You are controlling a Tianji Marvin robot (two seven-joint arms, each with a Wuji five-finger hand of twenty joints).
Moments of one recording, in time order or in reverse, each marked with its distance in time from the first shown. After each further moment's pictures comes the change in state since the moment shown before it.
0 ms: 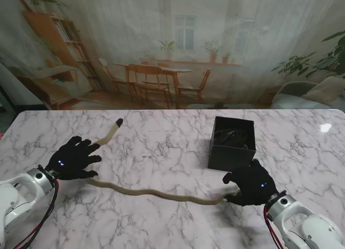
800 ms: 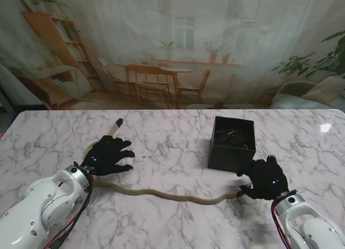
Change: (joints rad) left arm -0.152 -0.048 0.280 0.083 -0.272 0.140 -0.030; right arm 0.024 -0.003 0.007 0.077 -0.027 0.159 -0.055; left_hand 0.019 0.035 -0.003 0.000 0.001 0.025 0.010 0.011 0.037 0.014 0.001 0.028 0.014 0.018 0.011 0.034 0.001 0.021 0.036 0.012; right_hand 0.064 -0.066 0.119 0.009 -0.028 -0.085 -0.013 0.003 -0.102 0.023 -0.048 -0.052 -0.087 0.029 -0.073 -0.051 -0.037 0.000 -0.028 0.005
